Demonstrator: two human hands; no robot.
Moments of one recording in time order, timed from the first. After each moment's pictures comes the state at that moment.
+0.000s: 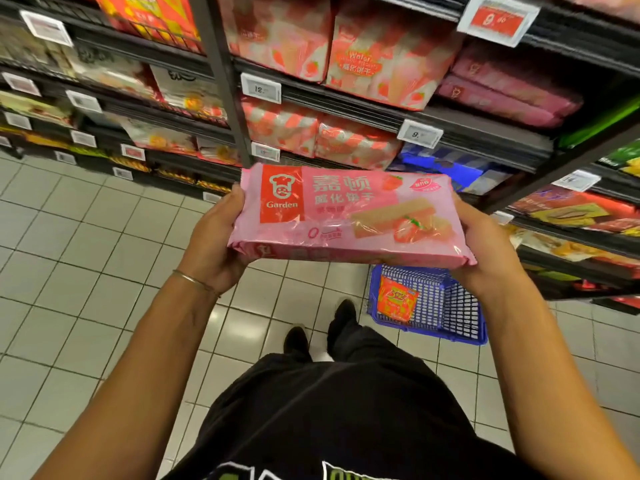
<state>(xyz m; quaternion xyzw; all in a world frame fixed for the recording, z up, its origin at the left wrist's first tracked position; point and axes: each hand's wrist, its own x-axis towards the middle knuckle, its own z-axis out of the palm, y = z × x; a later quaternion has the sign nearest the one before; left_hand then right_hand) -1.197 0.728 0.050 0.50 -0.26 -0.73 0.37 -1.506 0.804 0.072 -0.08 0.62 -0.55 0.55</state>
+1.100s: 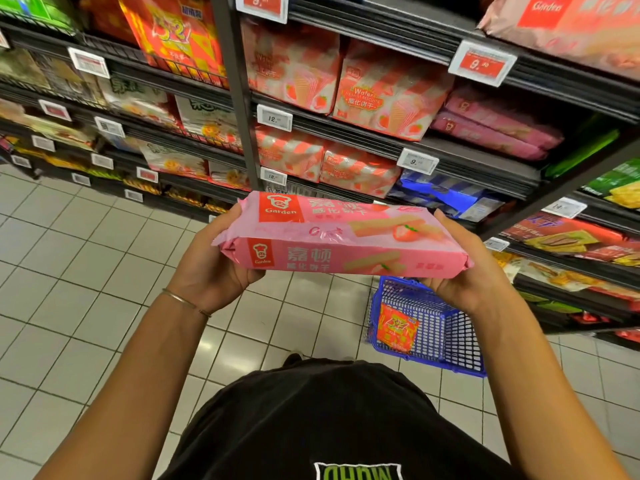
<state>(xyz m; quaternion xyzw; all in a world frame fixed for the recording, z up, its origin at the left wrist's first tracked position) -1.171 0.751 0.064 0.37 -0.18 -0.84 0.36 -1.493 0.820 0.078 -0.10 0.55 -0.51 0.65</state>
